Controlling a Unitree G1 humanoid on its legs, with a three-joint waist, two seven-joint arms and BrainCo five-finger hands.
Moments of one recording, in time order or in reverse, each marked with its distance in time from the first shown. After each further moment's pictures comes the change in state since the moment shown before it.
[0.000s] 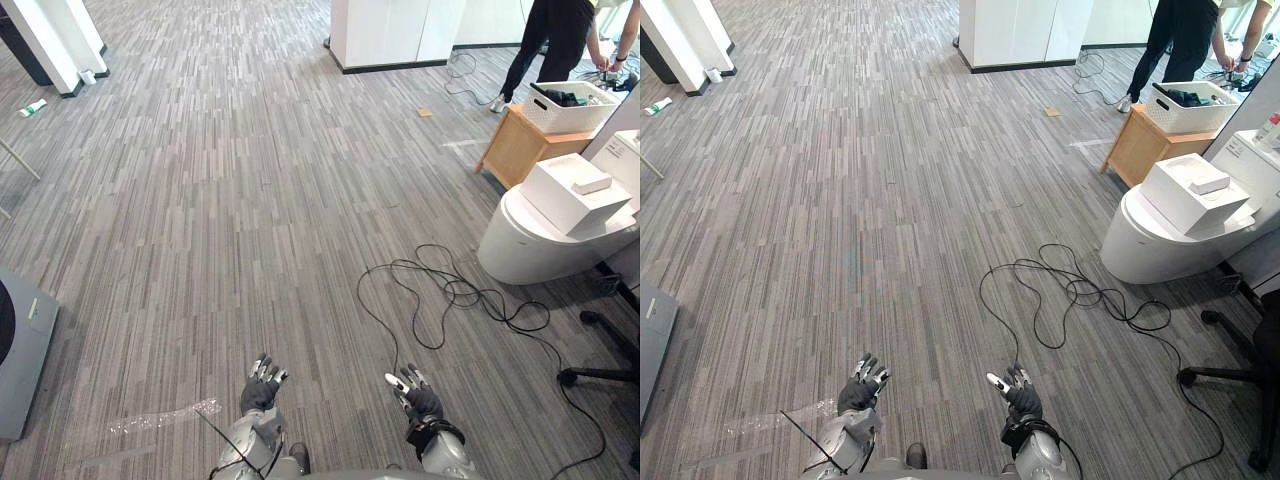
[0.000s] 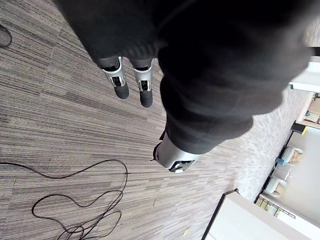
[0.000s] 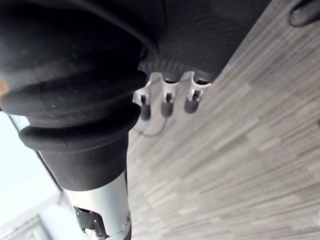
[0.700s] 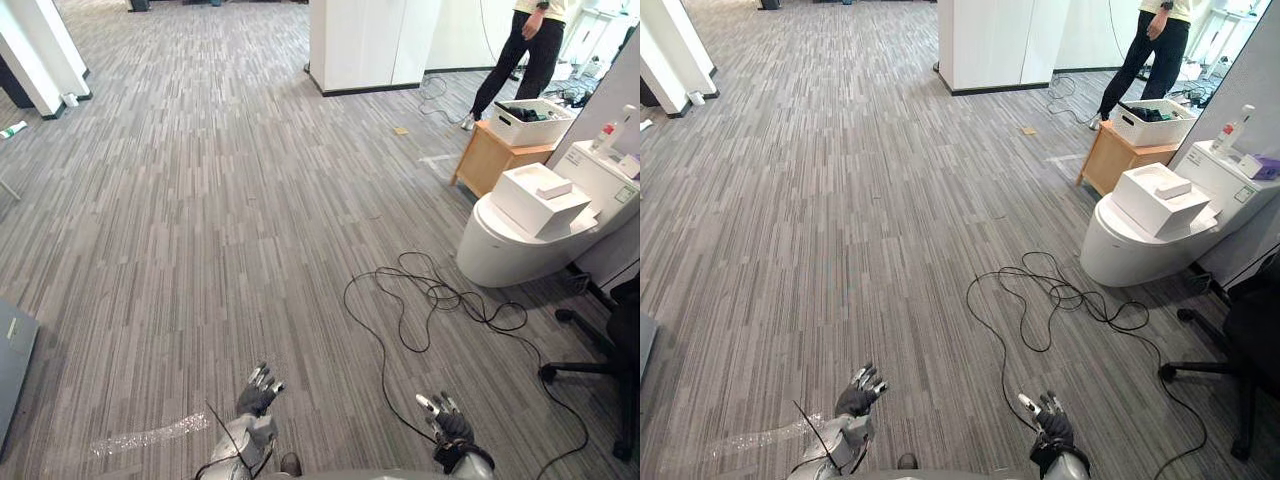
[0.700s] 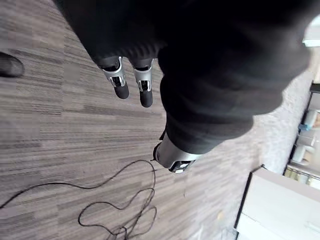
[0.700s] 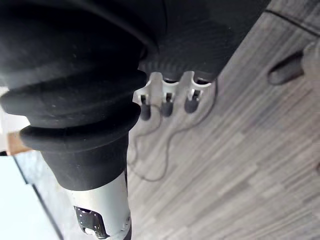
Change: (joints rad) left arm -0.086 0.059 0.056 0.368 0.138 -0.041 -0.105; right arm -0.006 -0.033 -0.144 0.240 -0.014 -0.040 0.047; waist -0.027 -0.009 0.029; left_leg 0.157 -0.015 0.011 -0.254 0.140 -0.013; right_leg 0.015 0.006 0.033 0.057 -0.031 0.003
